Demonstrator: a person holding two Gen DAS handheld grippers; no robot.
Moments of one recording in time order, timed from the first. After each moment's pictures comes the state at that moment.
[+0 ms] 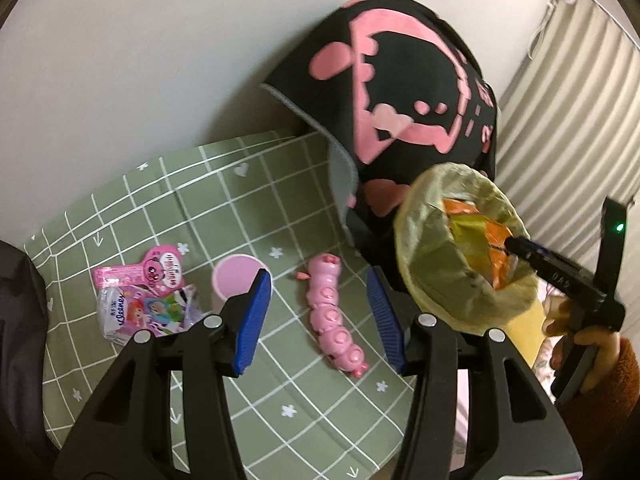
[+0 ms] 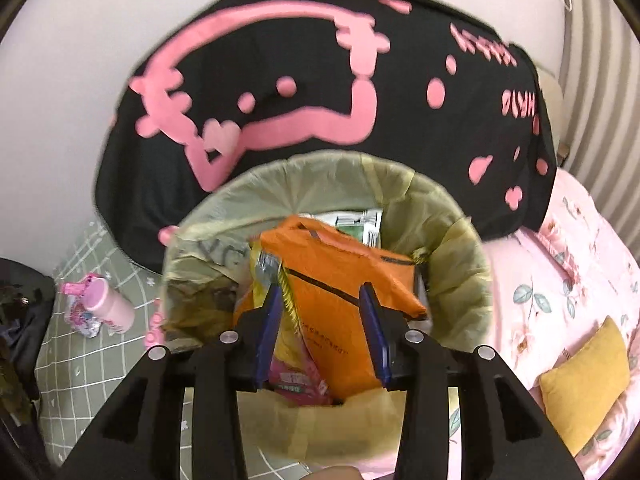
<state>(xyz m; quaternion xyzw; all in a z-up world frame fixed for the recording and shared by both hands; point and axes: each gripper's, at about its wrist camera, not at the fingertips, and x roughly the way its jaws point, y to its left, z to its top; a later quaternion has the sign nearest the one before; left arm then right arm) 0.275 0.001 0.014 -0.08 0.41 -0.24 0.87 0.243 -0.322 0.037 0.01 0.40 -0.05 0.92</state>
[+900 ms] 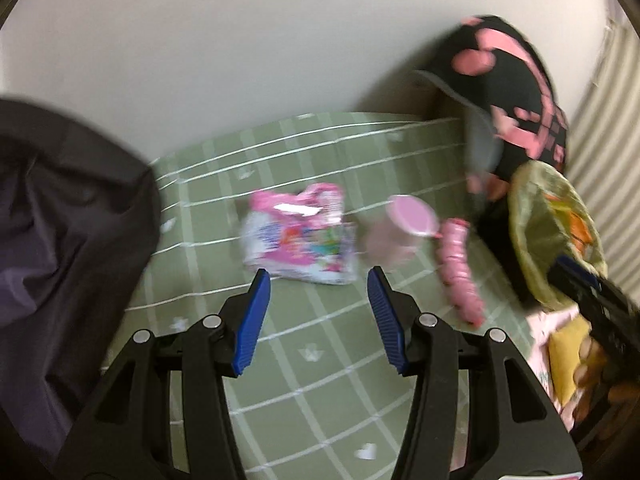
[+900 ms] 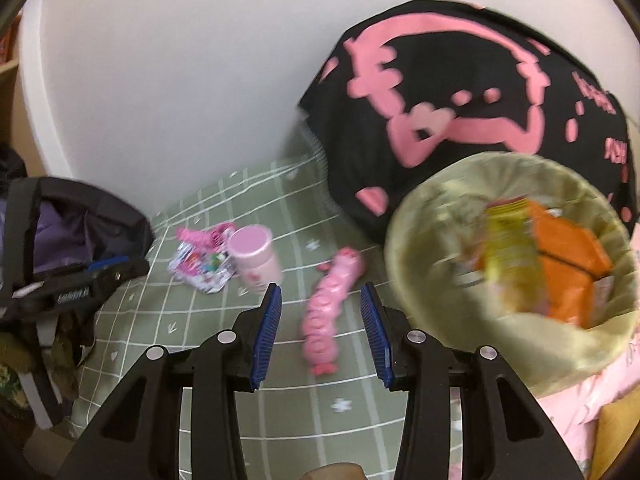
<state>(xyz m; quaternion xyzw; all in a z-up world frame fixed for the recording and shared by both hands) 0.234 0.122 -0.042 -0.10 0.42 -0.09 0.90 0.208 -0.163 -0.014 -0.02 0.39 0.12 0.91</state>
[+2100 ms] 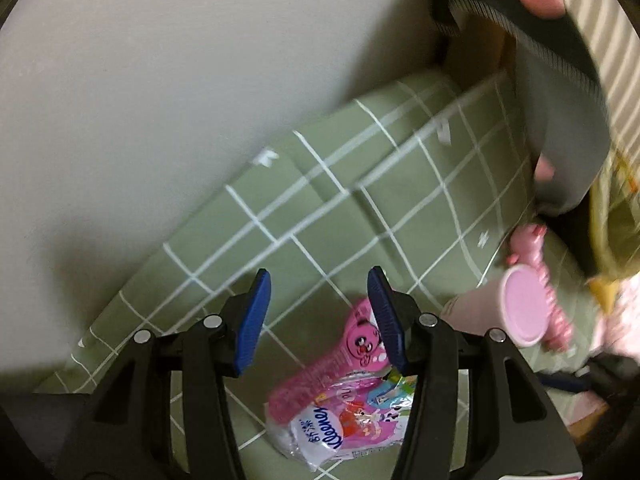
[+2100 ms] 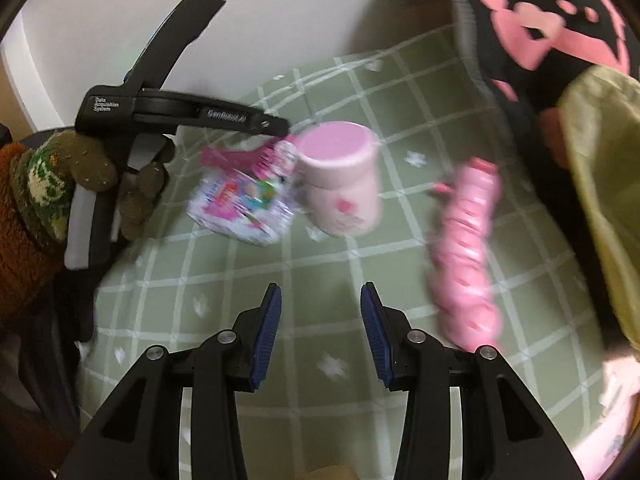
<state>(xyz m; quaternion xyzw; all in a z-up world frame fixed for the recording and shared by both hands) 0.410 0.097 -0.073 0.05 0.47 -0.22 0.85 0.252 -0.076 -0.098 0.01 0.48 0.15 0.87</state>
